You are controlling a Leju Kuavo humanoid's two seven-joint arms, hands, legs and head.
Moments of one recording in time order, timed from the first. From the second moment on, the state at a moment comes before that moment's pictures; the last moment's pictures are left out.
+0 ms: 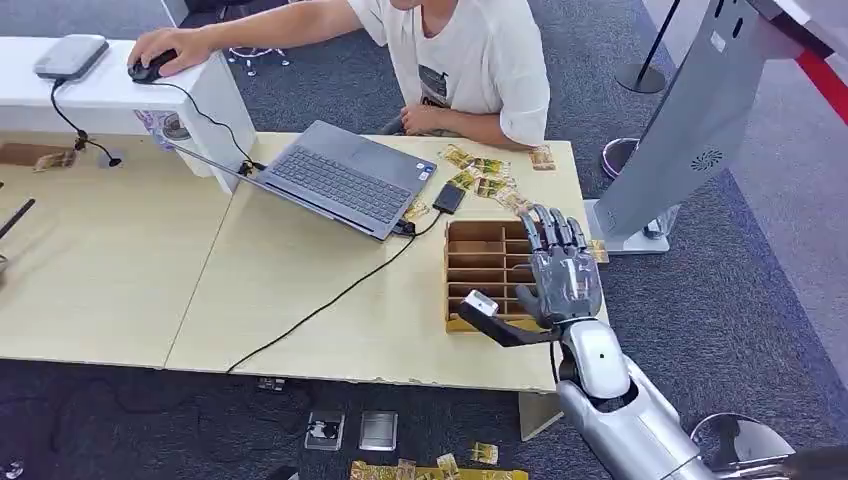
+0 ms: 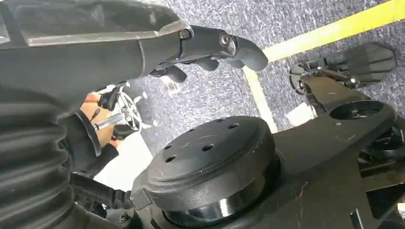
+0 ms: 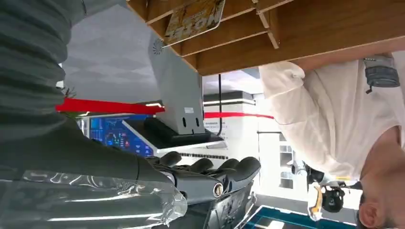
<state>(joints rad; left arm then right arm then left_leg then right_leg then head) -0.10 0.18 -1.05 -0.29 0.98 -0.10 0.25 -0.44 -0.19 0.67 -1.10 1.20 -0.42 0.27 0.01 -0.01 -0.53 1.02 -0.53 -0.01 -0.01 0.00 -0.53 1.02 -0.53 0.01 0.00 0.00</state>
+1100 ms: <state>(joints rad) -0.10 0.18 -1.05 -0.29 0.98 -0.10 0.25 -0.51 -0.18 0.71 -0.94 1.19 -0.44 0.25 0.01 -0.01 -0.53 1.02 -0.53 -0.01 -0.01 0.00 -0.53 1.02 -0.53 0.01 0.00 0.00</state>
